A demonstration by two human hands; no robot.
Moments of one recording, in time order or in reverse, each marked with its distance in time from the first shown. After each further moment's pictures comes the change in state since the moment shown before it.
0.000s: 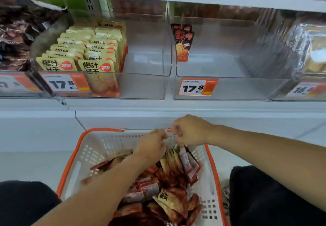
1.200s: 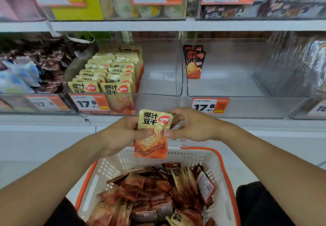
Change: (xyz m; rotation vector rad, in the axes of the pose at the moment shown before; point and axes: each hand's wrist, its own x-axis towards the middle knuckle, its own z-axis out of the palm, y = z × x) left_hand -0.038 0.017 -0.167 -0.785 -0.169 -0.215; right_hand -0.003 -0.043 -0.076 0.701 -0.008 -0.080
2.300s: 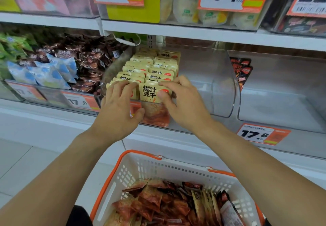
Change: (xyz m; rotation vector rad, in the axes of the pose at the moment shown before) left_hand 0.006 -0.006 -0.108 0.906 0.858 0.358; right_hand 0.133 -0.076 0.033 -0.349 0.675 -0.496
